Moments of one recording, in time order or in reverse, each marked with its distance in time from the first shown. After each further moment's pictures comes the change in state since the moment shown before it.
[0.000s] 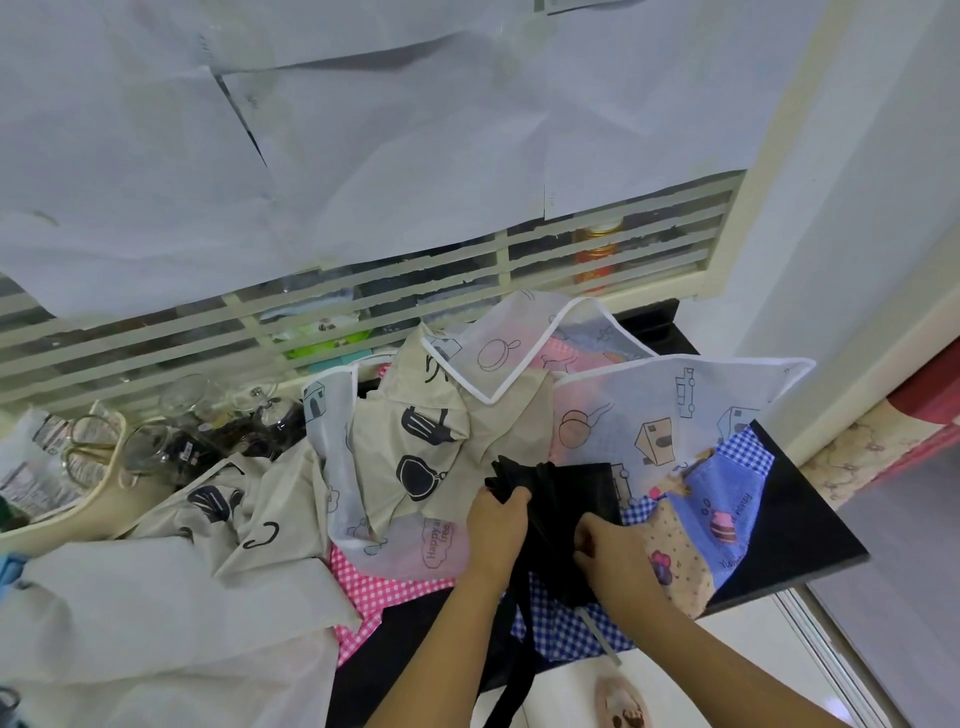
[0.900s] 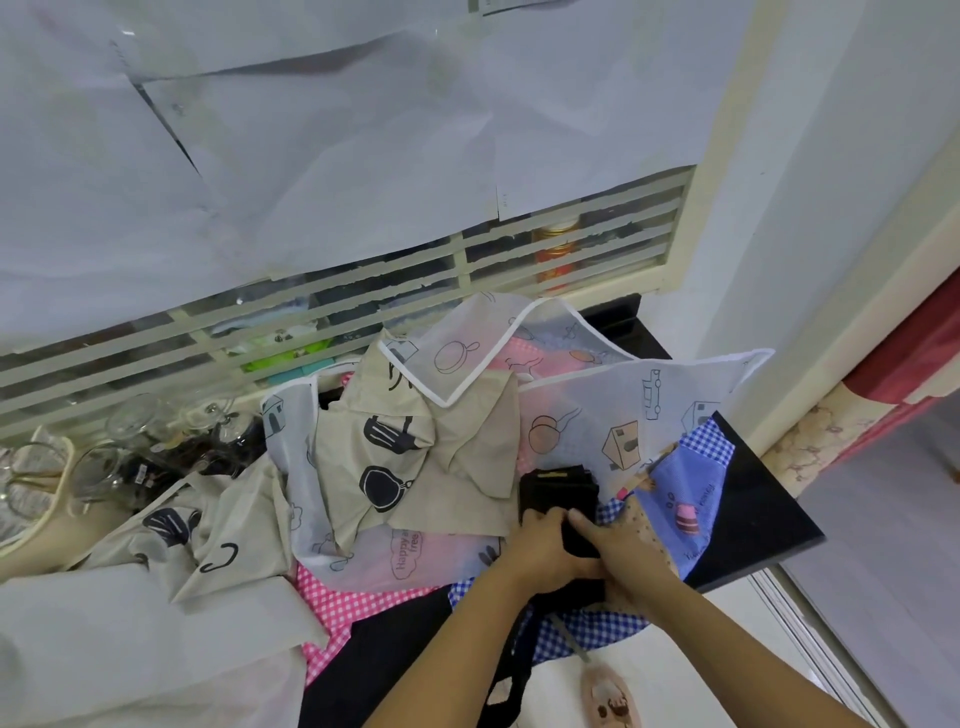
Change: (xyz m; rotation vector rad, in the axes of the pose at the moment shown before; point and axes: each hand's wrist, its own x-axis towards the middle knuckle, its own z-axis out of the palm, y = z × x) left_hand -0.019 -0.004 0.050 0.855 -0.543 0.266; right_hand 0.001 0.015 -0.042 0.987 -0.140 0.566
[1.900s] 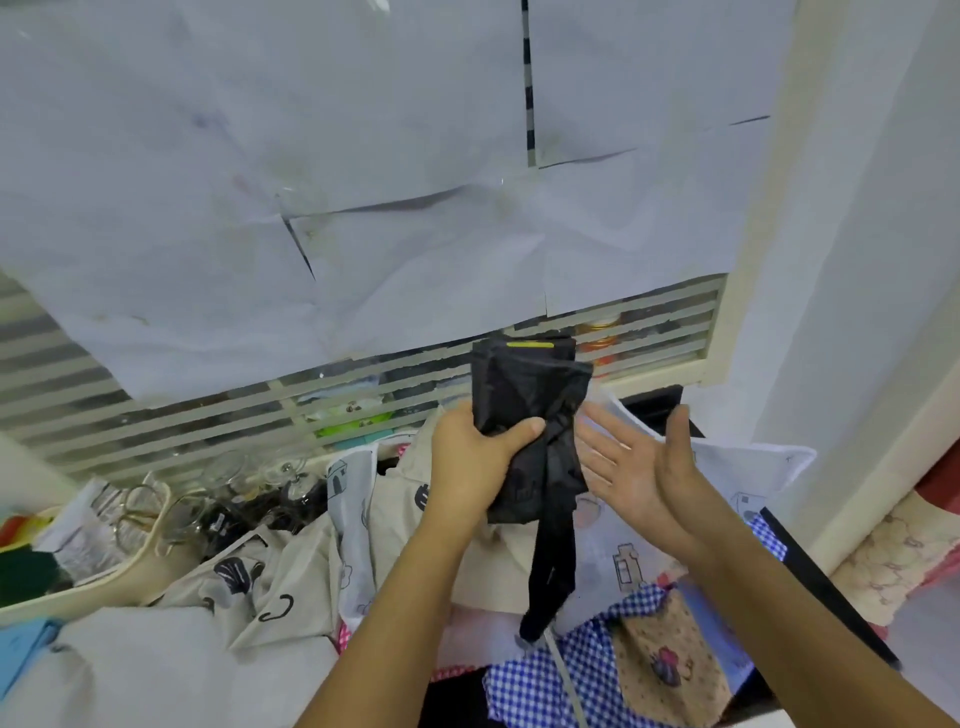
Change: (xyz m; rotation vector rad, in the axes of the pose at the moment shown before) left_hand -0.092 0.068 -0.171 -0.621 0.824 0.344; right_hand -0.060 -0.147 0.023 0.301 -0.645 -0.476
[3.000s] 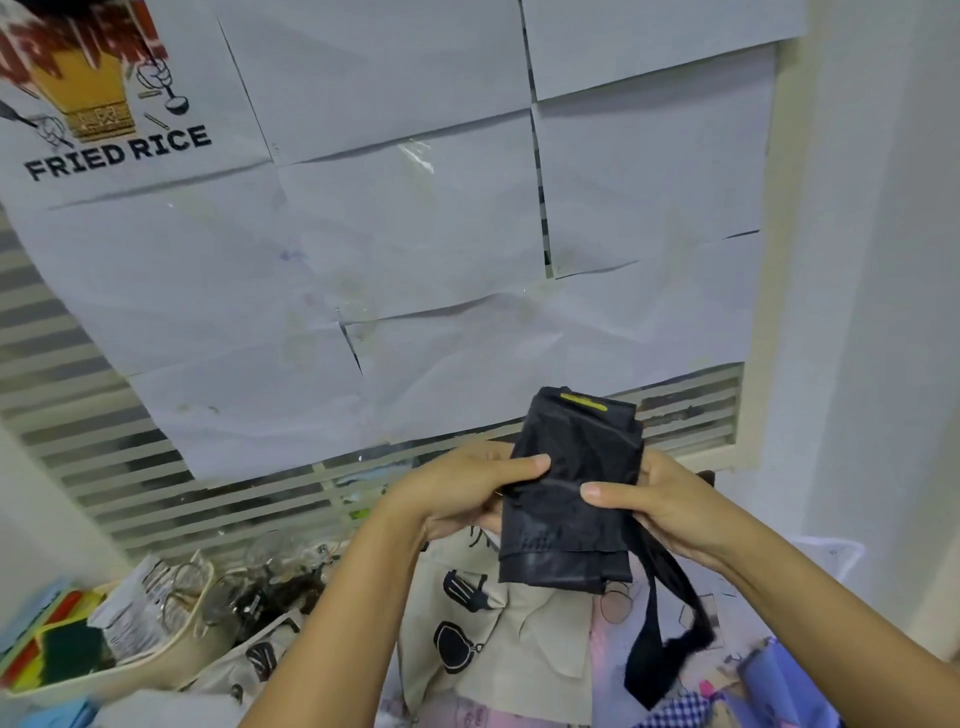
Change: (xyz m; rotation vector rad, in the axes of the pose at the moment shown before) left_hand 0.033 0.068 -0.050 -0.015 -0.631 -0.316; right_hand -0.001 -0.073 0.056 -0.463 -0.198 -0.135
